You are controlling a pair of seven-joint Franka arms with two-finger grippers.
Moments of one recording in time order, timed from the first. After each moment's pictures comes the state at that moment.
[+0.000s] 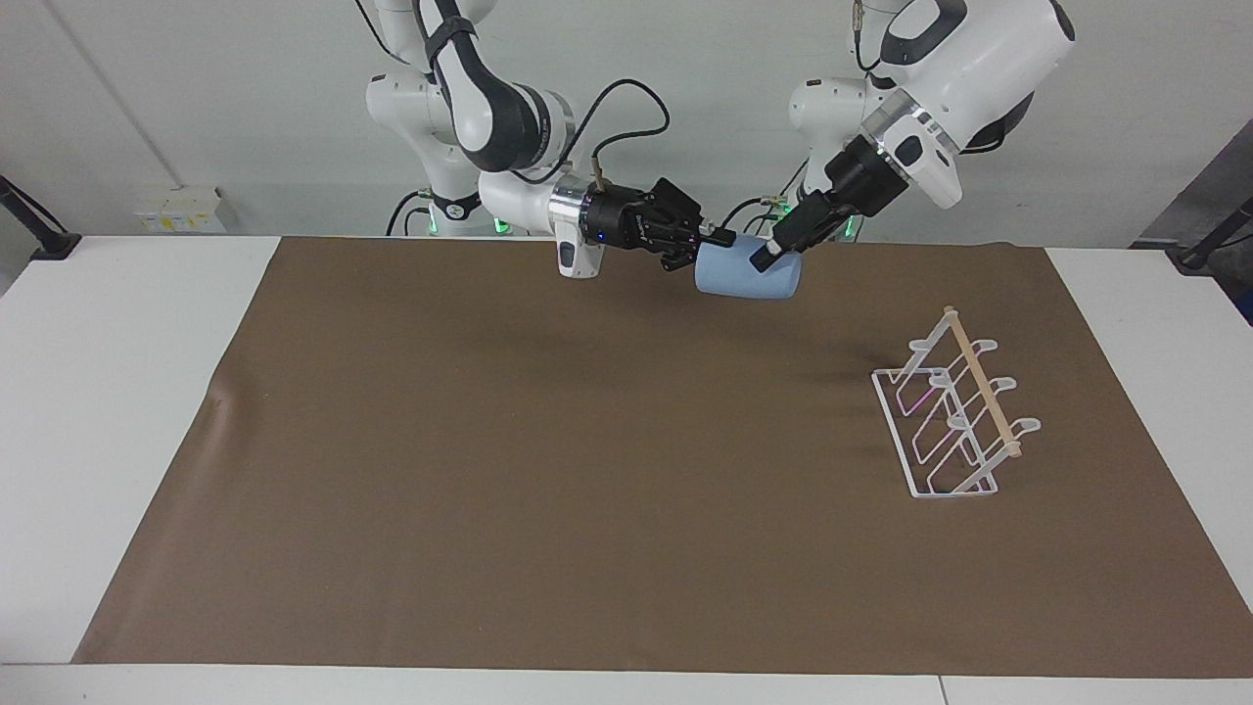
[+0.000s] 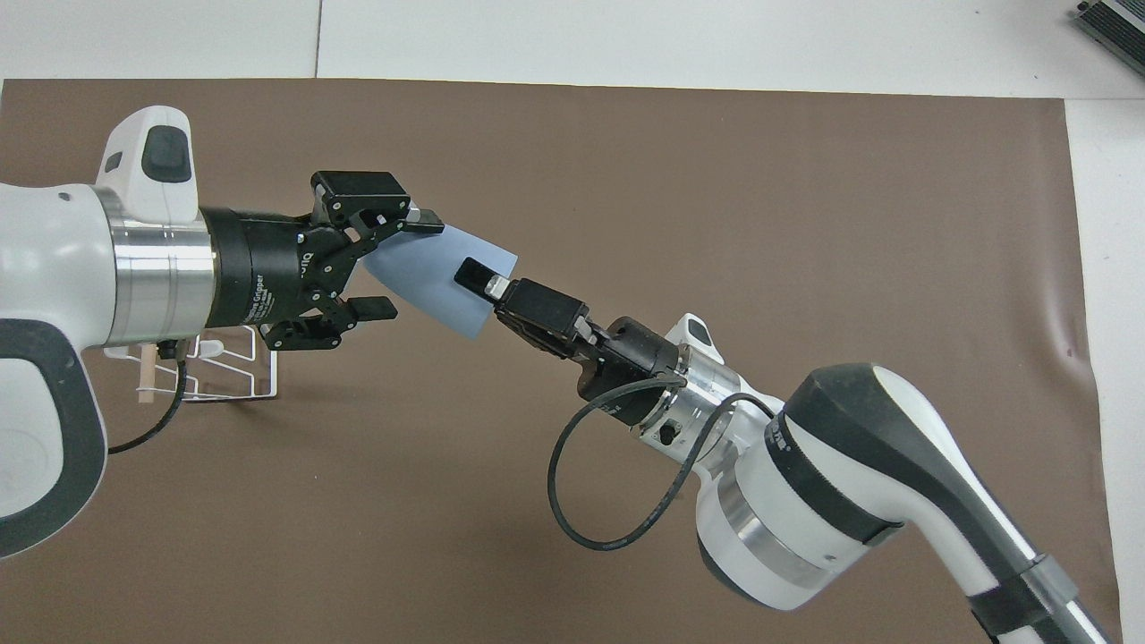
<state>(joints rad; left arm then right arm) -0.17 -0.10 -0.16 -1.82 -0.69 2.06 -0.80 0.01 -0.02 0.58 -2.09 2.51 2.30 -0.95</state>
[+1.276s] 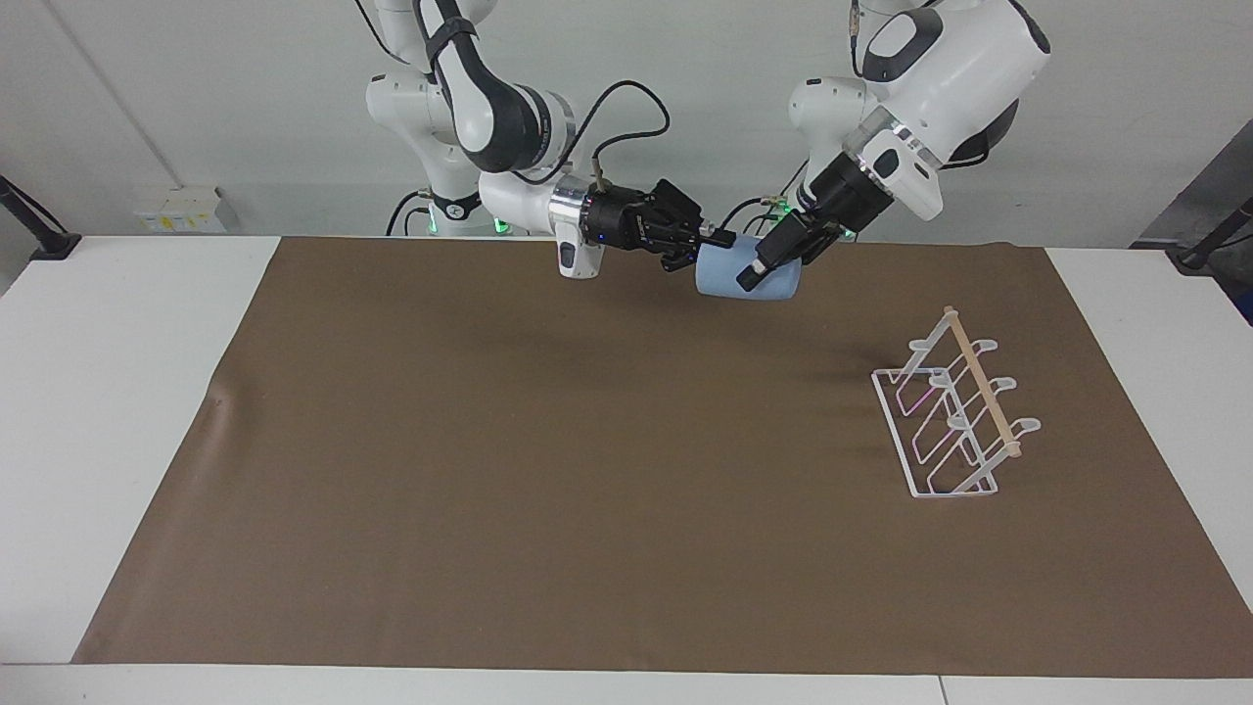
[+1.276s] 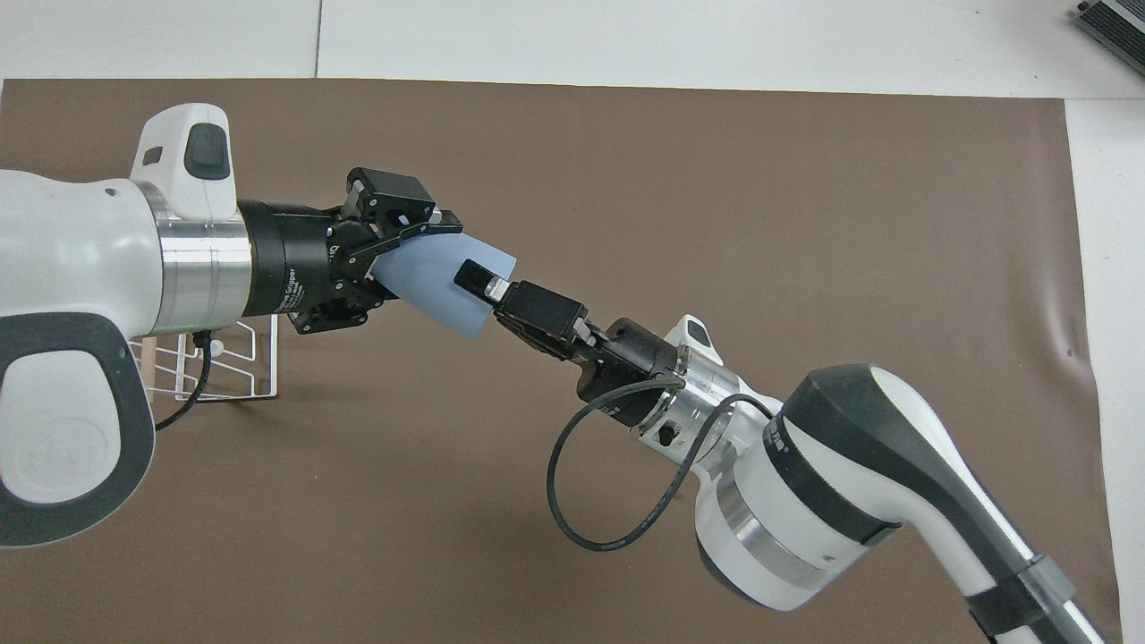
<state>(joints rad) -0.21 -0.08 -0.16 -1.82 -0.65 2.12 -0.77 0.01 -0.02 0.58 -2.10 2.51 2.31 -0.95</state>
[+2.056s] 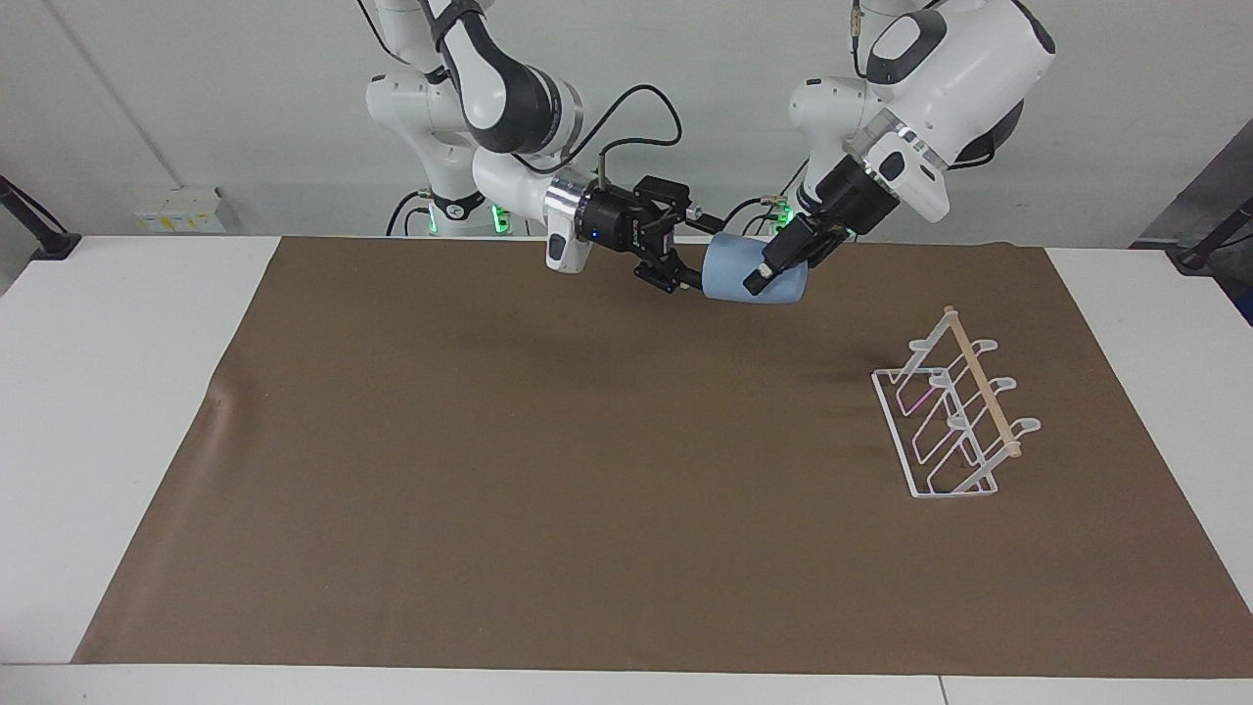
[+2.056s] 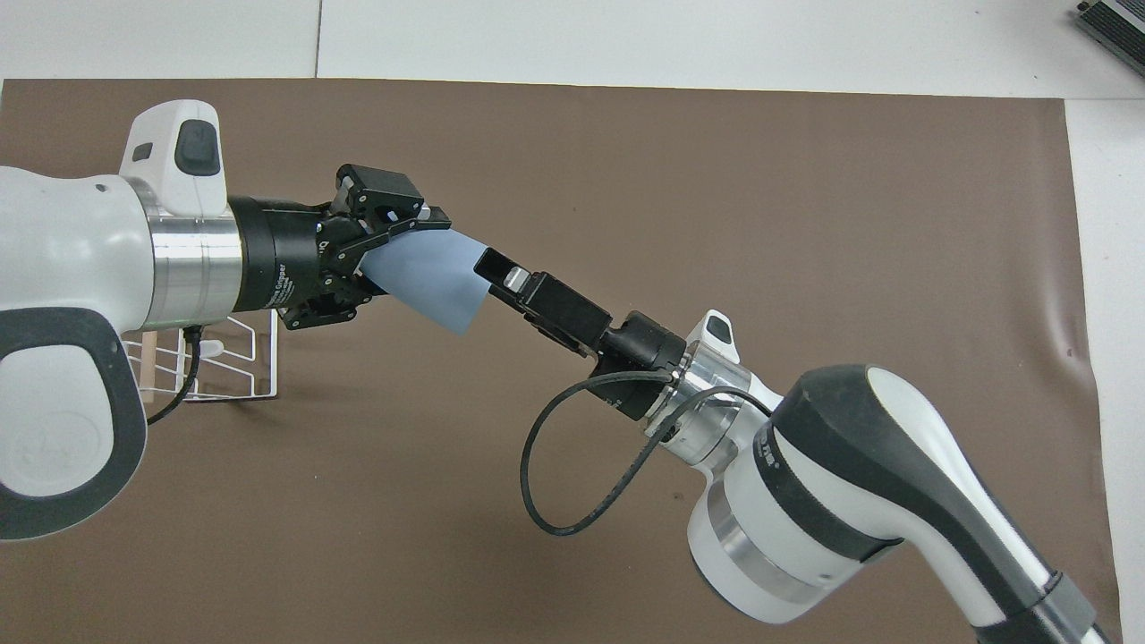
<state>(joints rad) -0.20 -0.07 -0.15 -1.82 -0.62 2.12 -0.77 0.01 -0.02 0.60 -2.03 2.41 2.54 -0.95</state>
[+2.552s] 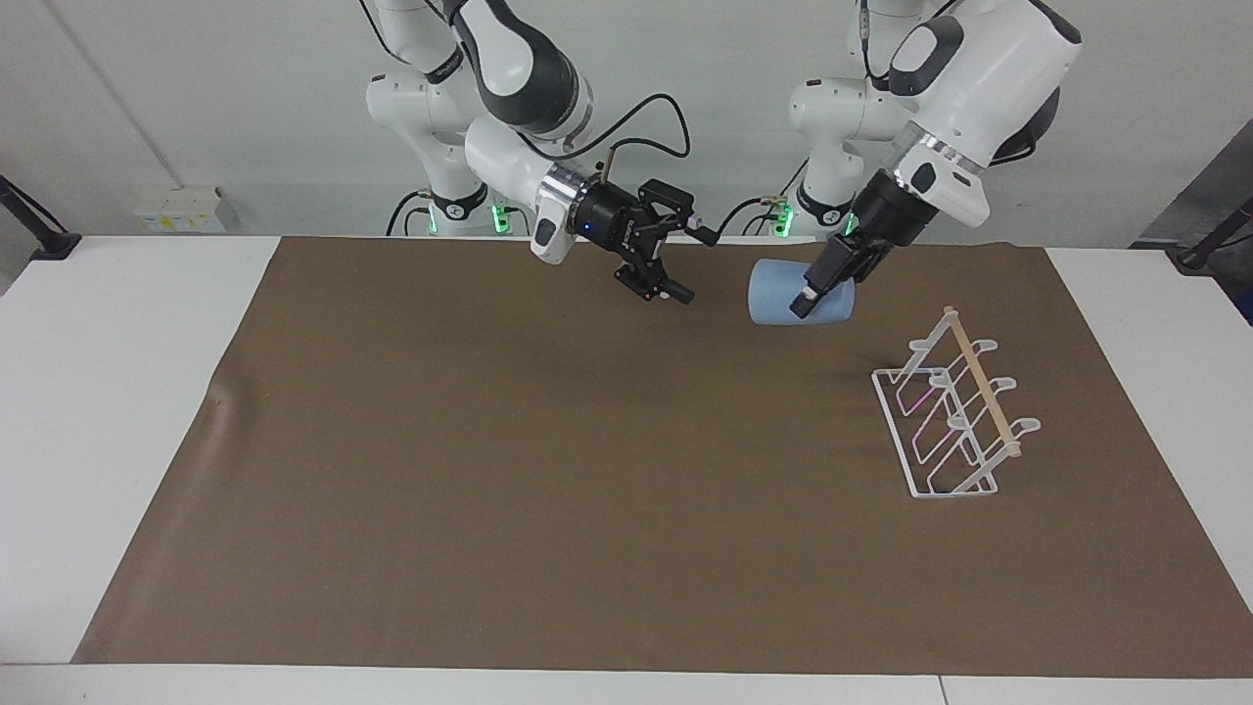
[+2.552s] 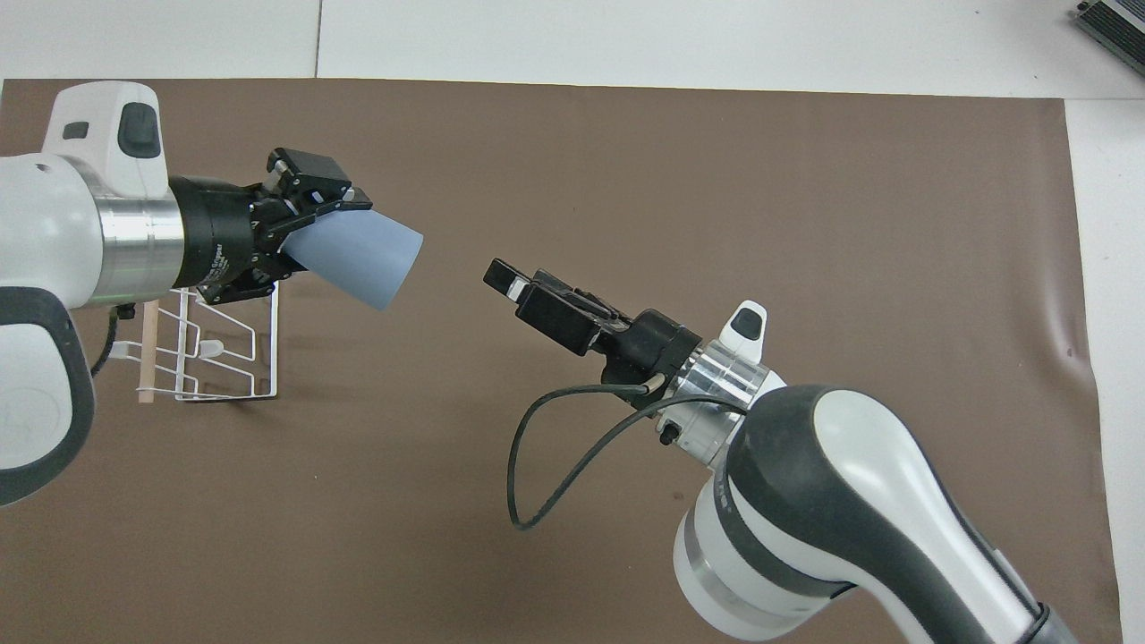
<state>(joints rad) -0.14 -0.06 -0.13 -1.80 -0.37 2.12 -0.76 0.01 -0.02 0.63 -2.00 2.08 2.80 -0.95</state>
